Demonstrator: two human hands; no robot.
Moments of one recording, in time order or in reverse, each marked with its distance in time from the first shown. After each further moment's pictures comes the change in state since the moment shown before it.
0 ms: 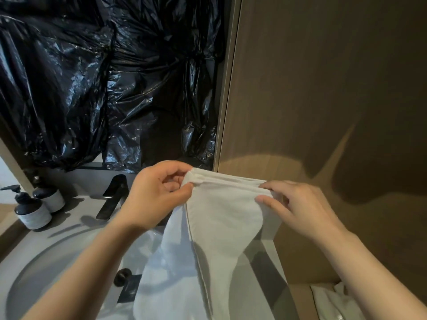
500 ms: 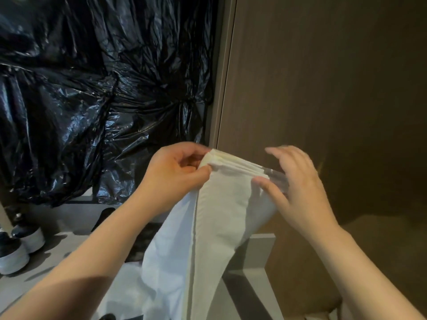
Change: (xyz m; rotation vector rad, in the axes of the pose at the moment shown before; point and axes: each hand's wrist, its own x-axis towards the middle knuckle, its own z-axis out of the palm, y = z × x) left_hand 0.052 0.070 -0.009 -0.112 -0.055 0.217; right_hand 0.033 -0.049 -0.063 -0.021 0.397 0.044
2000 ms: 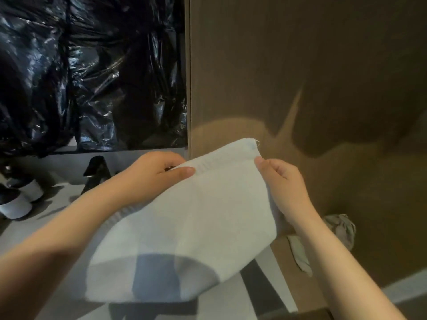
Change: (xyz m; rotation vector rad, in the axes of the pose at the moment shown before) left_hand -0.087 -0.032 0.018 0.477 -0.486 -0.203; right_hand -0.125 0.003 0.002 0.723 -0.163 0.658
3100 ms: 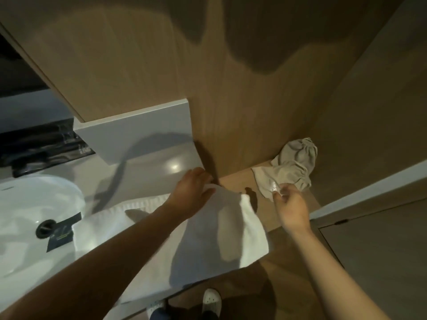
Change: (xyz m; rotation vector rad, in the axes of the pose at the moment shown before) left_hand 0.089 -0.011 0.345 0.128 -0.177 0.097; right_hand -0.054 0.280 -0.139 -0.492 0.226 0.661
